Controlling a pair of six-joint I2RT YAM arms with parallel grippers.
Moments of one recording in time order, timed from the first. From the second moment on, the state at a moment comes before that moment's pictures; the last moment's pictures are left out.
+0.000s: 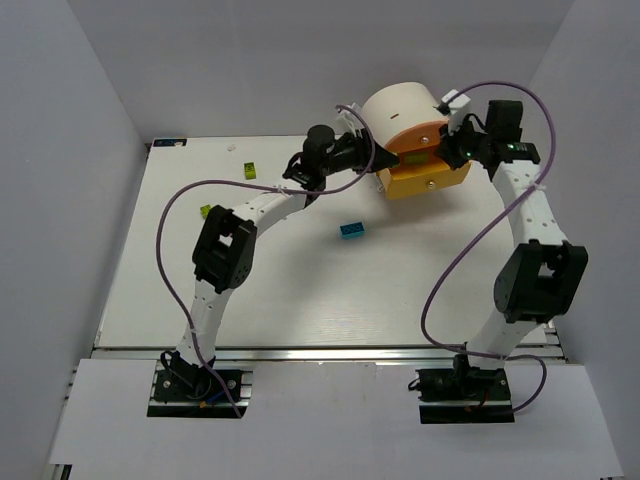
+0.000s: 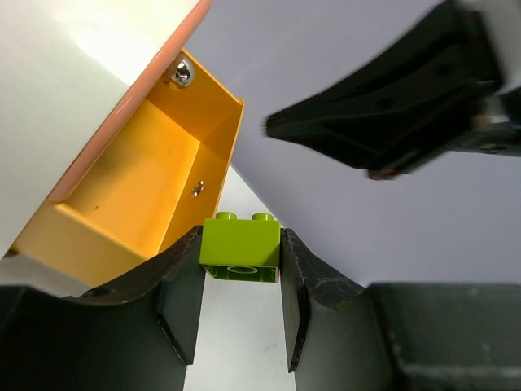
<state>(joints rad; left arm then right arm) -0.60 2.22 1.84 0.39 0.56 -0.76 0.00 1.76 1.68 -0.55 -0.56 -0.62</state>
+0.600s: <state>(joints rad) -0.68 2.41 2.05 0.39 0.32 -0.80 -0.11 1.43 1.28 -0.39 -0.79 -0.26</state>
